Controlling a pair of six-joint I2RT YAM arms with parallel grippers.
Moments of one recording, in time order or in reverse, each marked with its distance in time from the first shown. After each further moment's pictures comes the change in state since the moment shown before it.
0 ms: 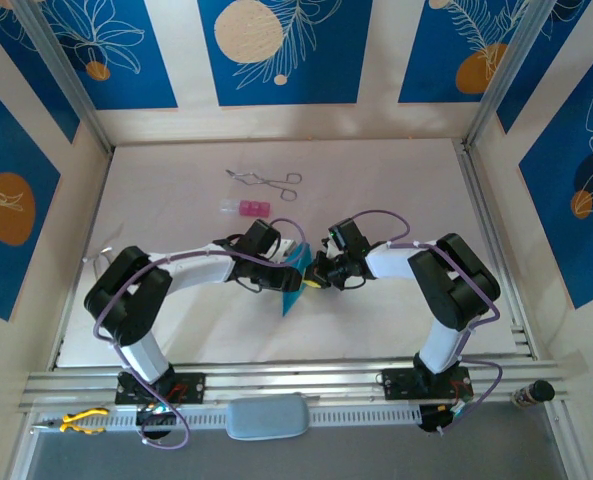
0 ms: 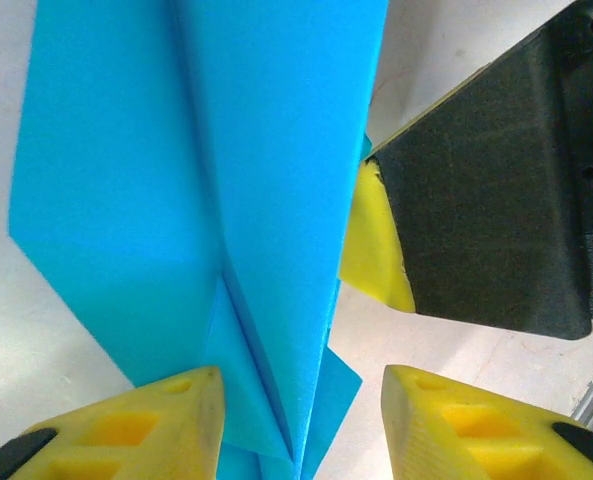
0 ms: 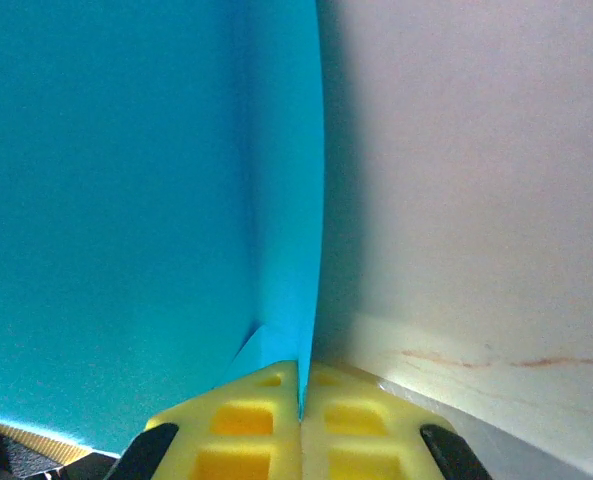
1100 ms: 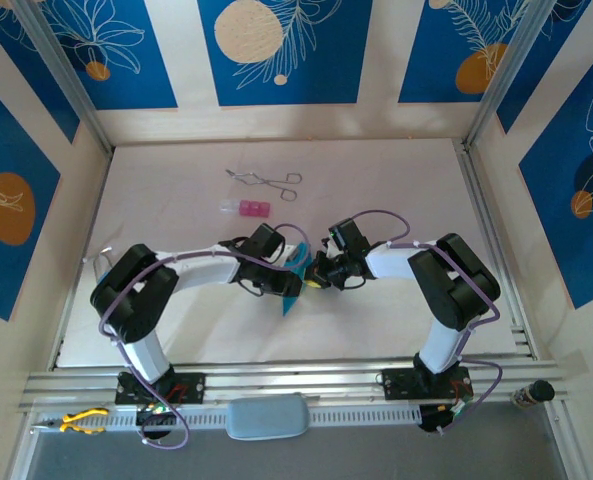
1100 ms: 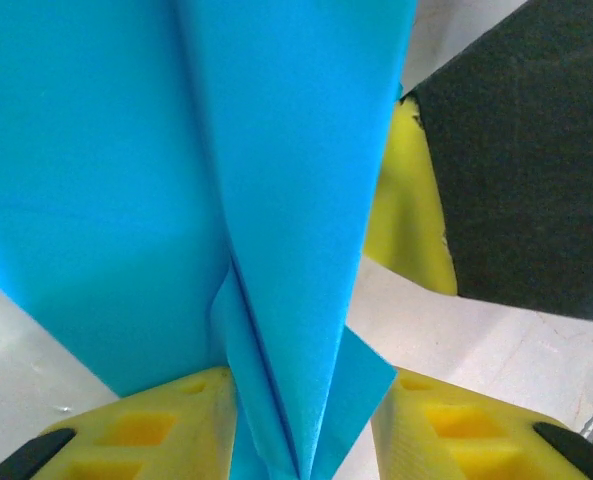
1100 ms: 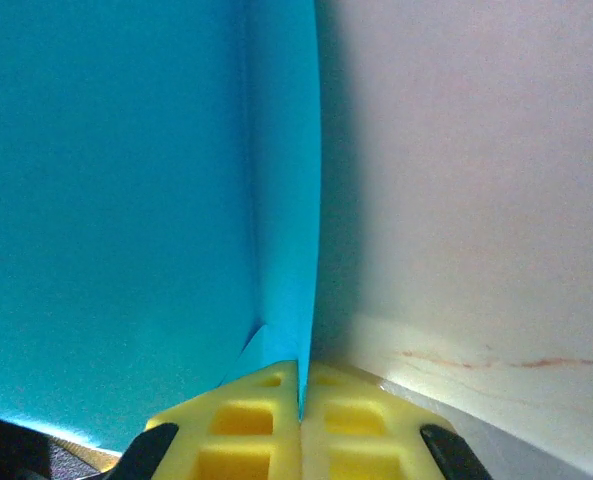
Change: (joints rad) left arm -0.026 0.037 0.014 -0.033 -0.016 0.006; right arm 0.000 0.000 0.000 0.001 0.000 0.000
